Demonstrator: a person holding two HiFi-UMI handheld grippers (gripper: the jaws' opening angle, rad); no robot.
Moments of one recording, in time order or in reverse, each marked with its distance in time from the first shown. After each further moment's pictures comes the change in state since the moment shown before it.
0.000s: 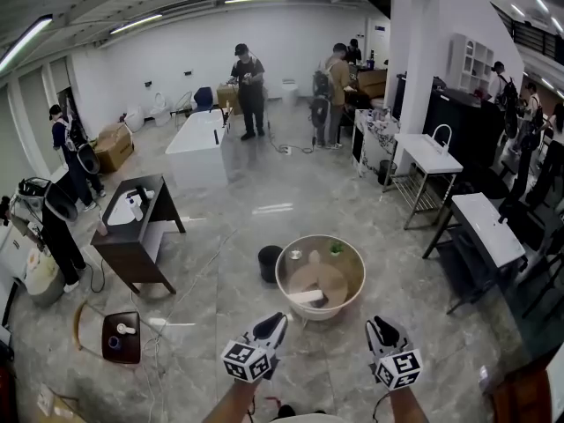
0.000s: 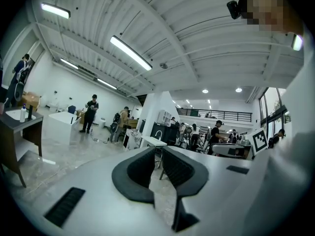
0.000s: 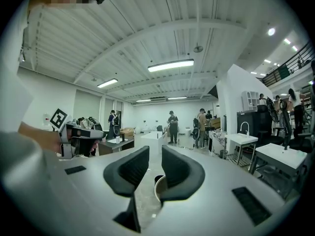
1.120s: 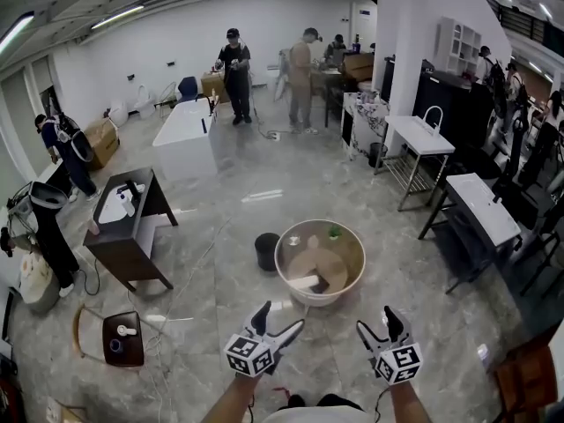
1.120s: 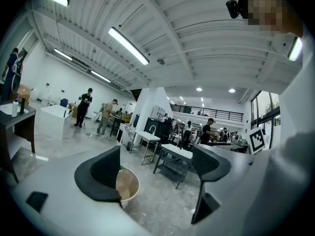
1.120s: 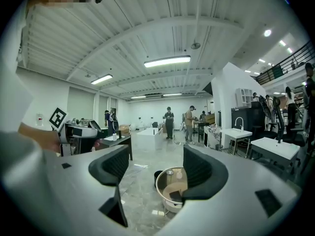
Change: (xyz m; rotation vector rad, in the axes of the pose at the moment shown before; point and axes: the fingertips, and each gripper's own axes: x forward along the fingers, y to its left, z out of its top) left arm -0.021 0.033 -0.017 -0.017 0.059 -0.100; right arm 0.015 0.050 -0.024 0.028 0.046 -0.070
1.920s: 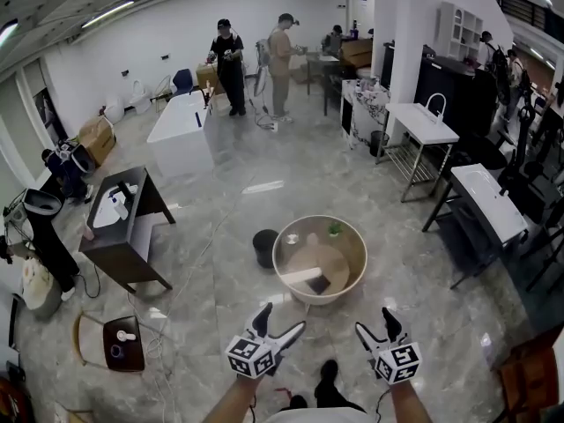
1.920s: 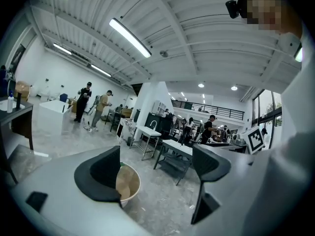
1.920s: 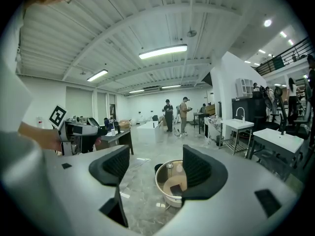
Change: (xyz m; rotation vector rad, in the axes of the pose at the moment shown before) left arm 0.070 0.028 -0.015 -0.019 0.062 0.002; right arm 0.055 -0.050 -0.030 0.048 0.087 0.014
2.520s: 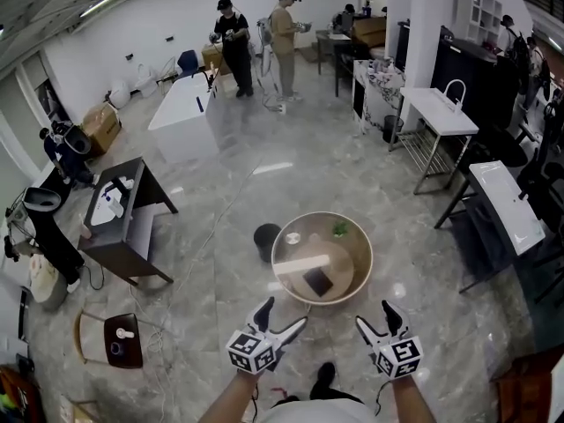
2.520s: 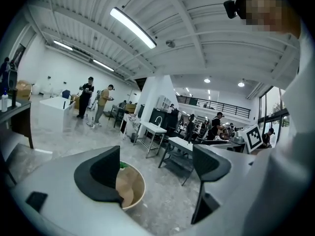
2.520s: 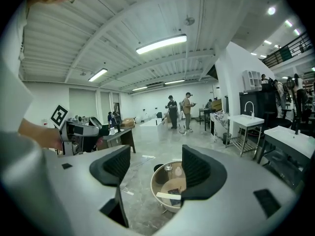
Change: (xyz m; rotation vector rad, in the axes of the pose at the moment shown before) left arm 0.139 0.048 0.014 -0.018 0.059 0.051; right arm 0.112 -0.112 0.010 0.016 0.042 0.086
